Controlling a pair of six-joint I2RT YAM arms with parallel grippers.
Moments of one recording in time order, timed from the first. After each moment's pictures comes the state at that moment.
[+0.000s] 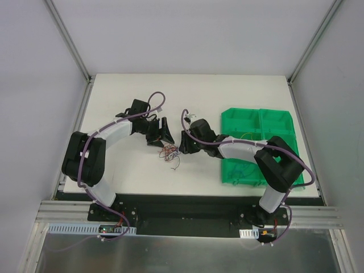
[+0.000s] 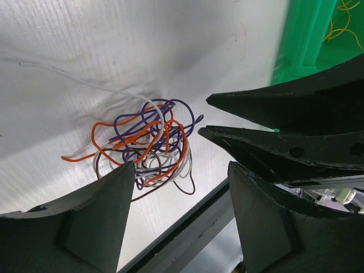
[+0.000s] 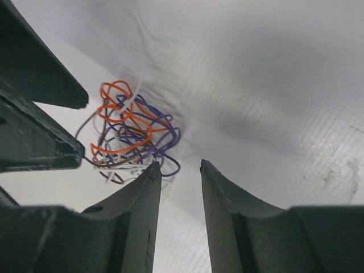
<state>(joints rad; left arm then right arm) -0.31 1.65 1.02 -0.44 0.67 -0.50 0.81 1.73 0.96 0.04 -0.11 0.50</state>
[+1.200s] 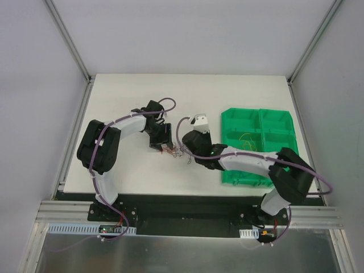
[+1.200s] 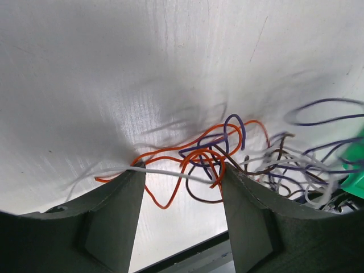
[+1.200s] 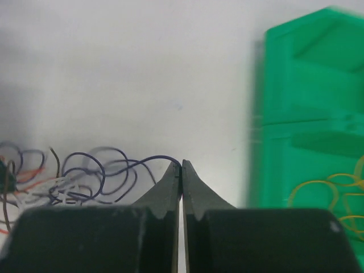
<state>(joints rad) -0.41 1.85 1.18 -0.62 0.33 -0.48 1.02 1.67 0.93 -0.07 0.80 0.43</state>
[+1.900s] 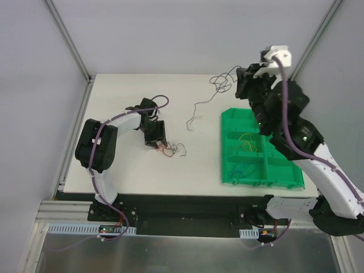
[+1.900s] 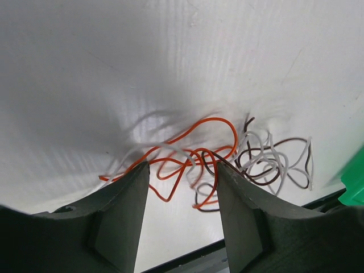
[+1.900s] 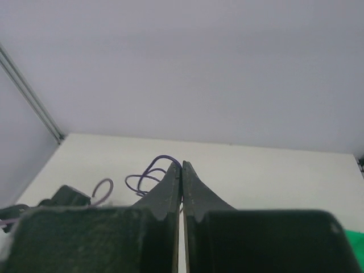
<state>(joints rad) -0.34 1.86 1.19 -0.64 0.31 -0.47 0.88 1.16 1.61 -0.37 0.66 0.04</state>
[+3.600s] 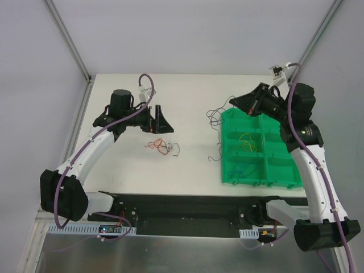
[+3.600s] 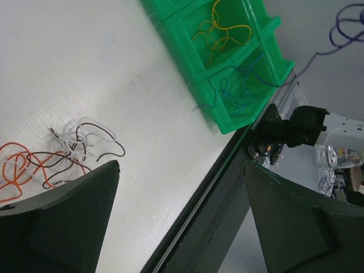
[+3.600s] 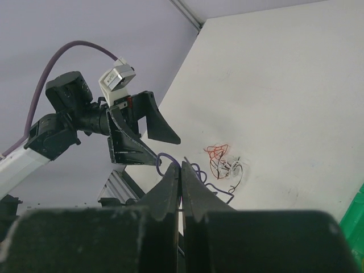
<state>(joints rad) -0.28 1.29 1.05 -0.39 0.81 -0.35 0.18 1.05 1.23 -0.35 -0.68 0.61</state>
